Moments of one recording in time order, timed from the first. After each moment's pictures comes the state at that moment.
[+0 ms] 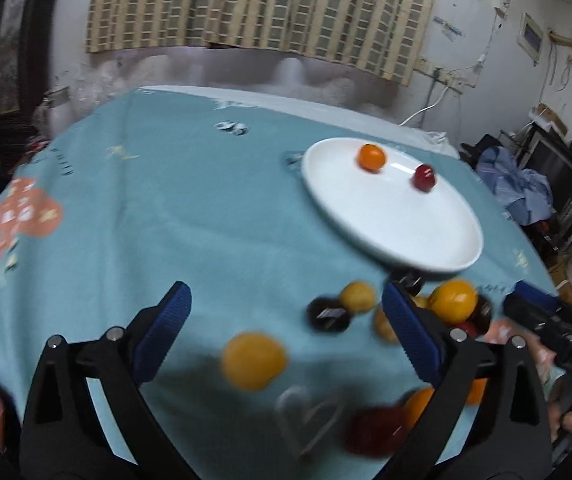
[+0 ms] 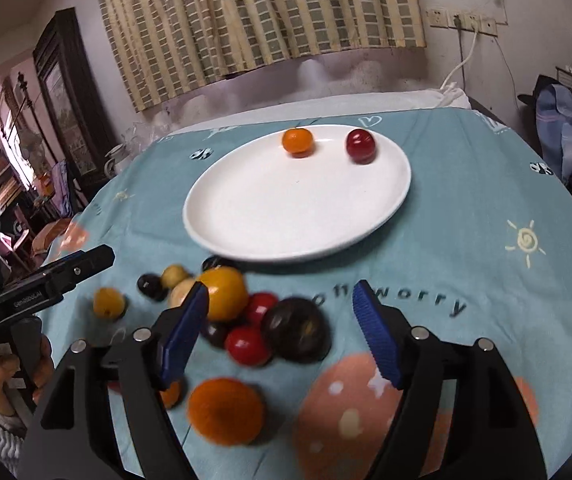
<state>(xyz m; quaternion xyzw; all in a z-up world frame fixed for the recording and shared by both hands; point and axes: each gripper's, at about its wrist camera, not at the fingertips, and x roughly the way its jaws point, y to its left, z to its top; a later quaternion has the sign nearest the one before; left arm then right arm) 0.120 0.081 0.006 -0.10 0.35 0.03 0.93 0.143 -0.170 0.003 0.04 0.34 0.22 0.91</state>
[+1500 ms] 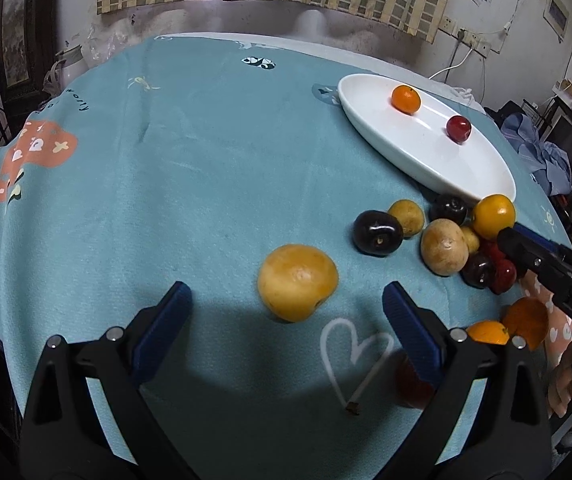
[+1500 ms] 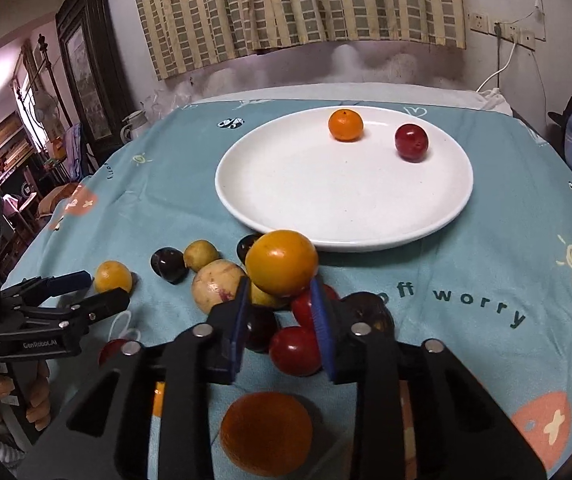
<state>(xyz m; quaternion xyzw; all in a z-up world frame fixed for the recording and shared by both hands) 0.114 0.087 -0.031 -0.10 0.43 0.04 0.90 0.165 -0.131 -0.012 0.00 0.36 0.25 0.90</state>
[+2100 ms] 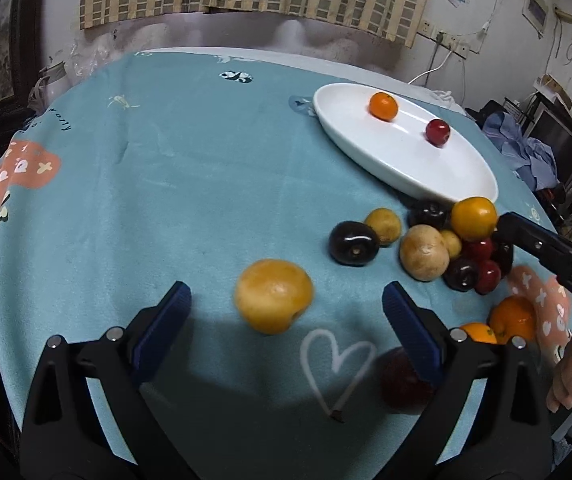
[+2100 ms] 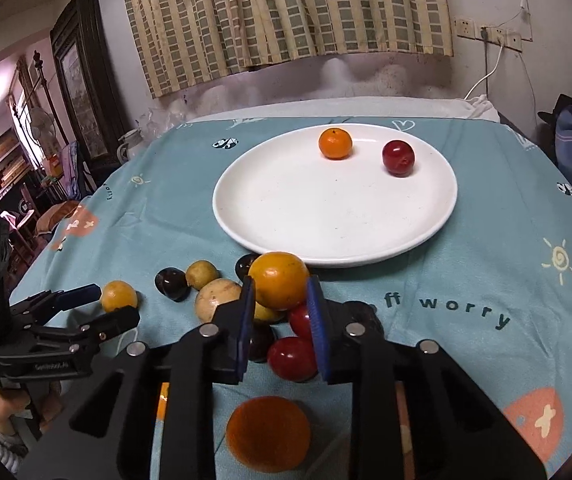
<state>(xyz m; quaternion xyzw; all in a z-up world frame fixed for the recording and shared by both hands) 0.116 0.085 -0.028 -0.09 0.41 0.02 0.91 0.165 -0.143 -0.003 0.03 0.36 0.24 0.90</state>
